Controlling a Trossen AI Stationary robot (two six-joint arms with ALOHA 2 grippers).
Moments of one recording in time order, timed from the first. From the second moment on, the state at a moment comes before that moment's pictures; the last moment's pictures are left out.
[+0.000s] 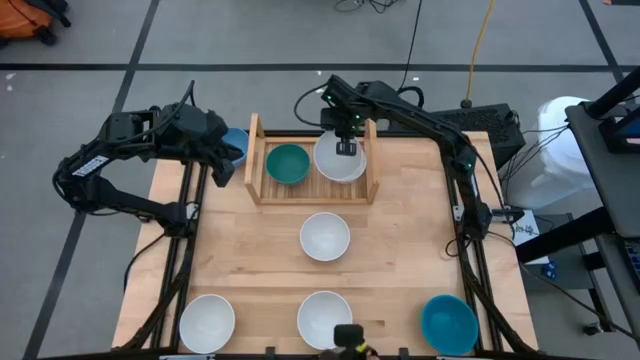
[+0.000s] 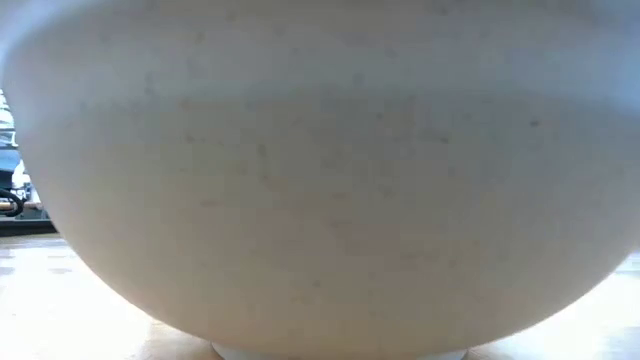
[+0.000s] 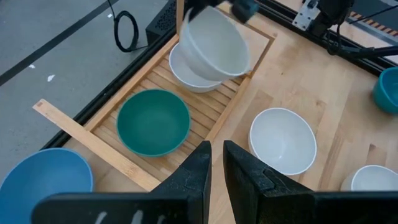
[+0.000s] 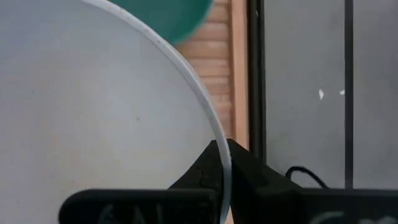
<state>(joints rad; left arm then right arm) 0.22 1.16 1.70 -1.31 -0.14 -0.34 -0.52 2.10 2.19 -1.24 0.02 -0.52</state>
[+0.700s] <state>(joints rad) 0.22 1.16 1.70 -1.31 -0.14 -0.35 -0.68 2.16 2.15 -1.32 -0.06 -0.53</state>
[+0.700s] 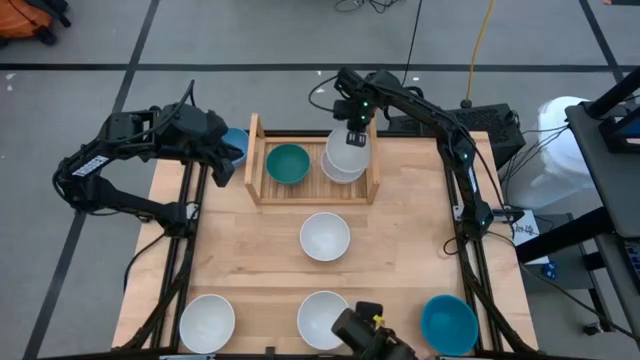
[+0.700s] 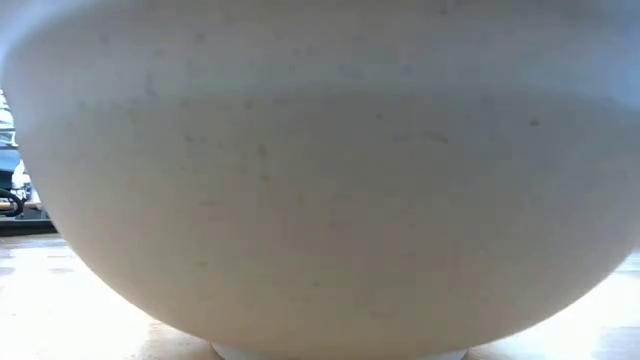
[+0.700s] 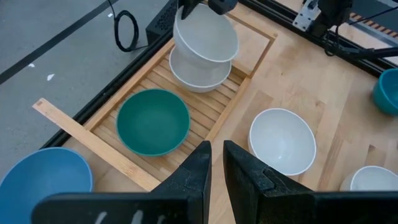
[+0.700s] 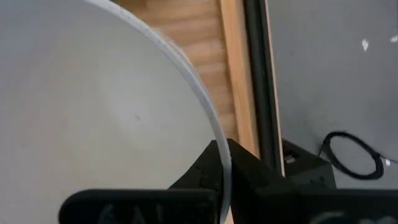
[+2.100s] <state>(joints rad) 0.22 1.16 1.70 -1.33 -0.14 -0.36 -0.65 2.16 1.96 -1.12 -0.16 -0.62</state>
